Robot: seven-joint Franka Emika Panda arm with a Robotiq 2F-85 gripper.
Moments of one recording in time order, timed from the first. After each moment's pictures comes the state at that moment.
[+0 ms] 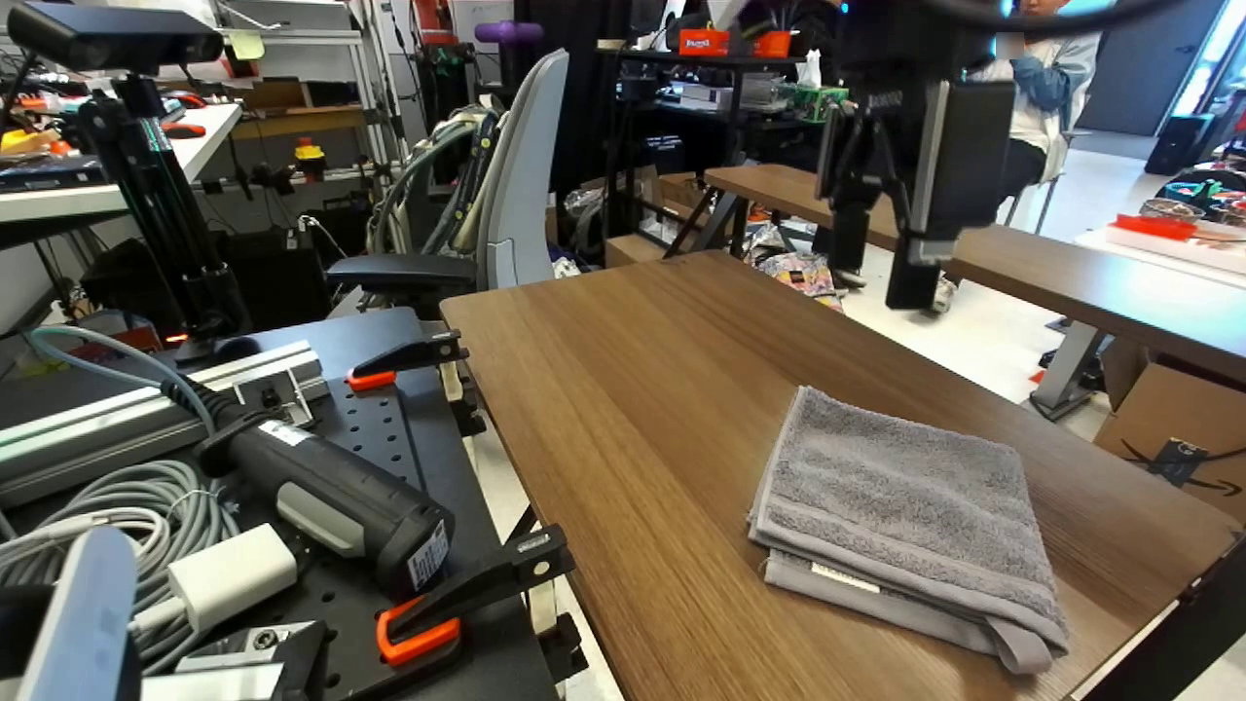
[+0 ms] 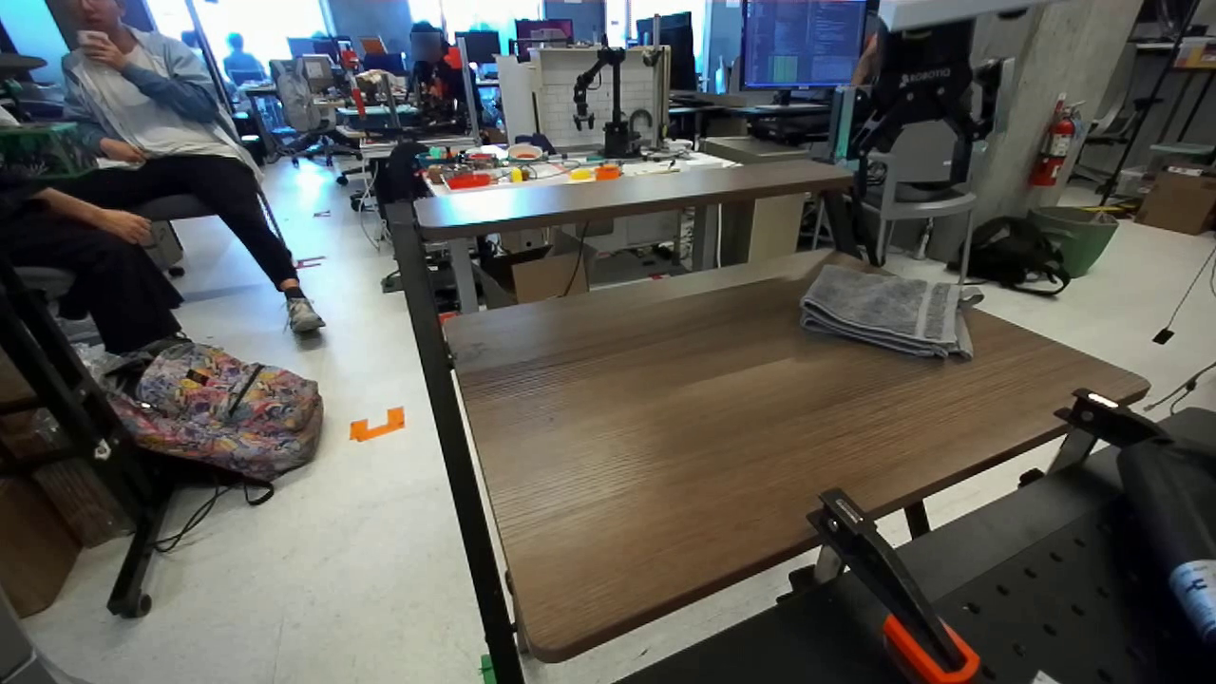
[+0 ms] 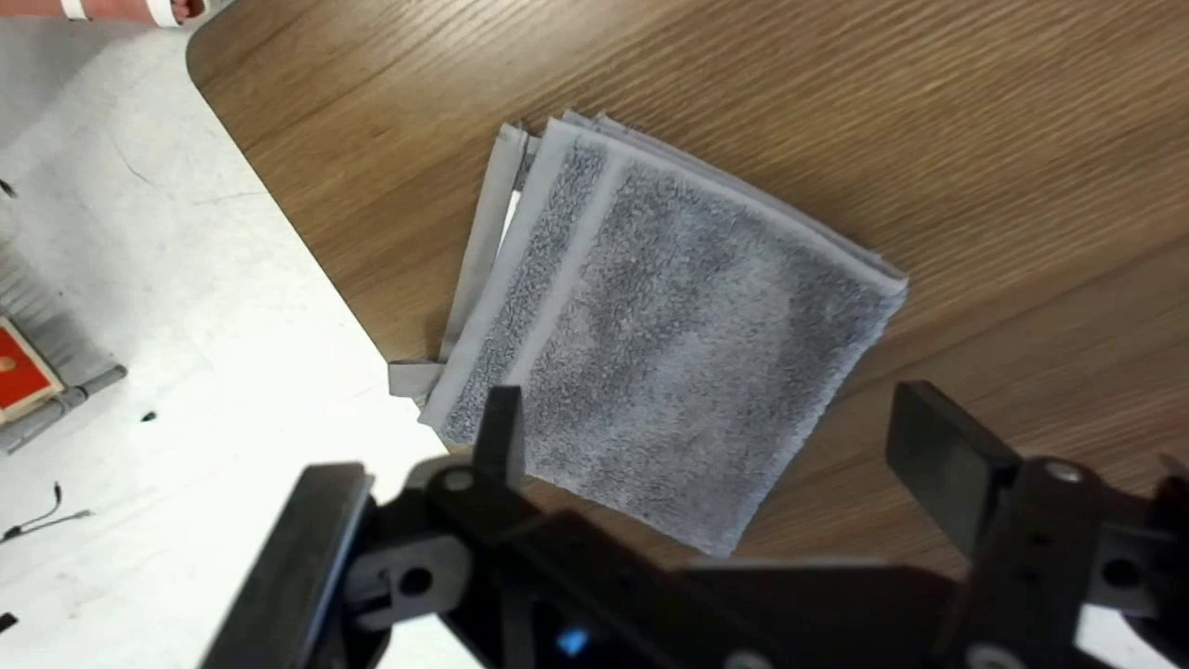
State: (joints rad) arm -0.04 0.35 -0.12 -2.05 -0.21 2.37 0.49
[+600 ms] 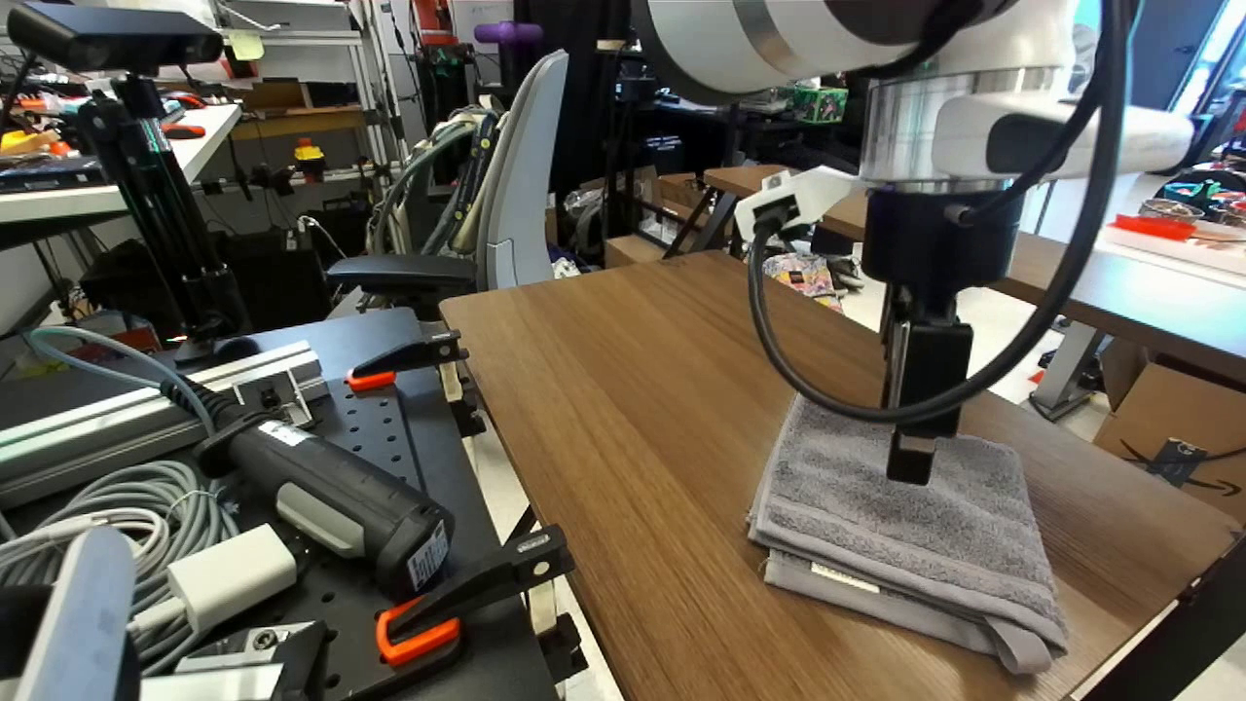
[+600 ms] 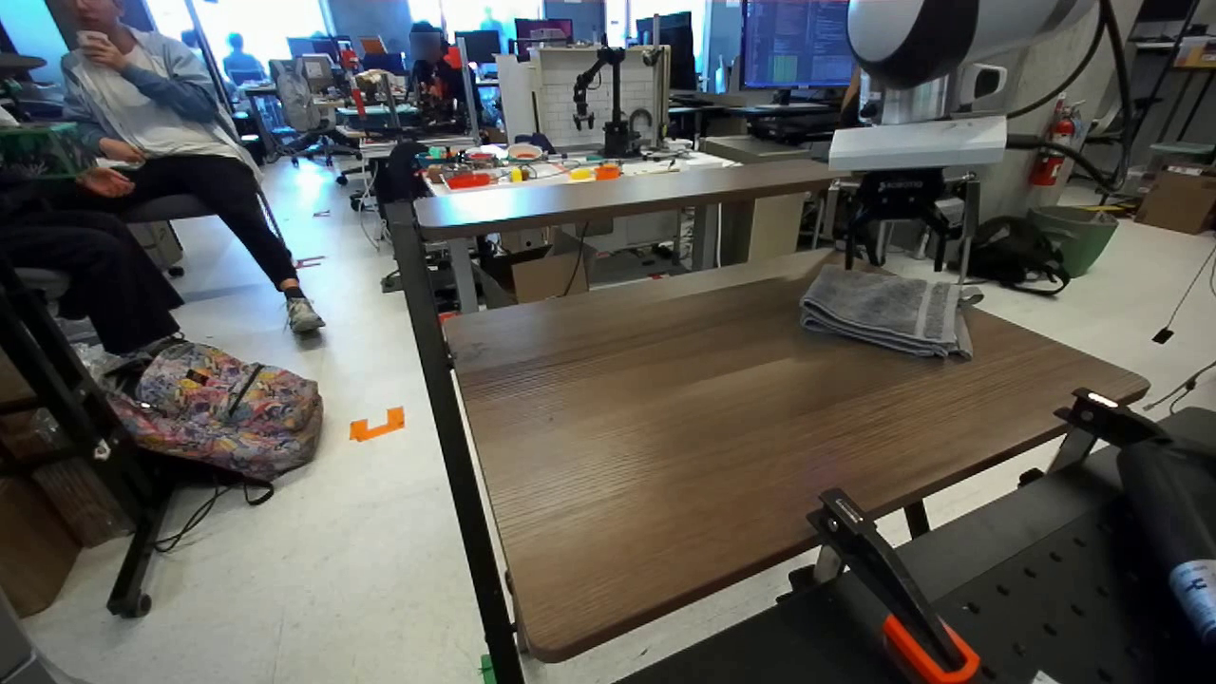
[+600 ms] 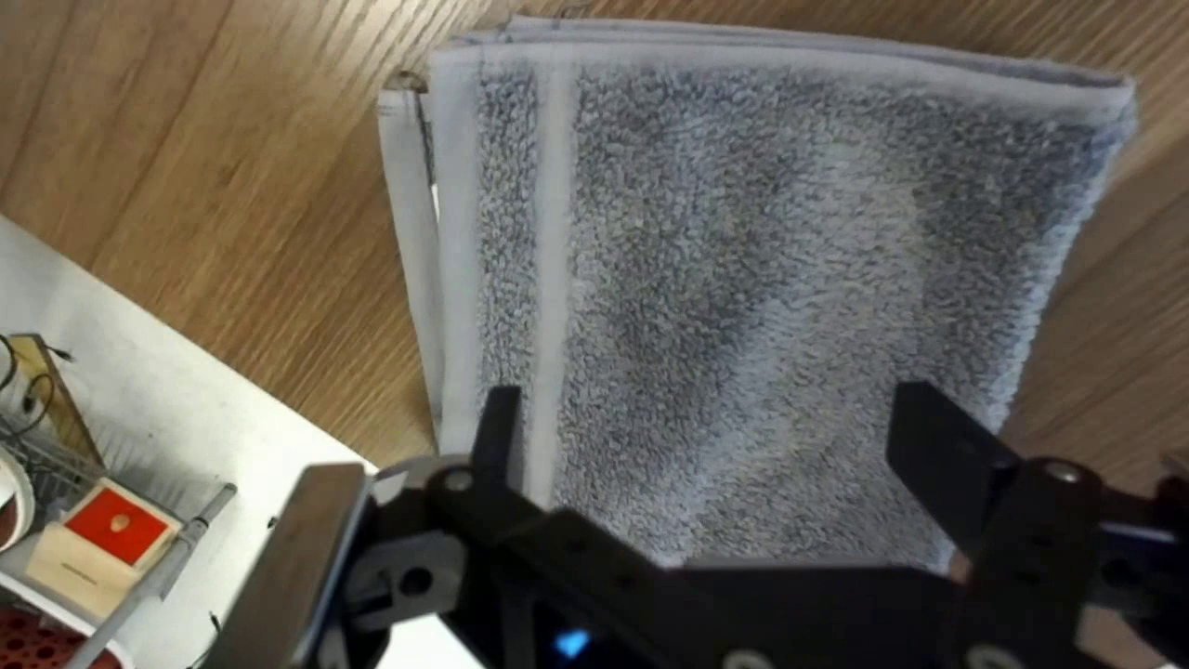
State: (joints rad) arm 0.01 0.61 -0.22 -1.96 -0.17 2.58 0.81
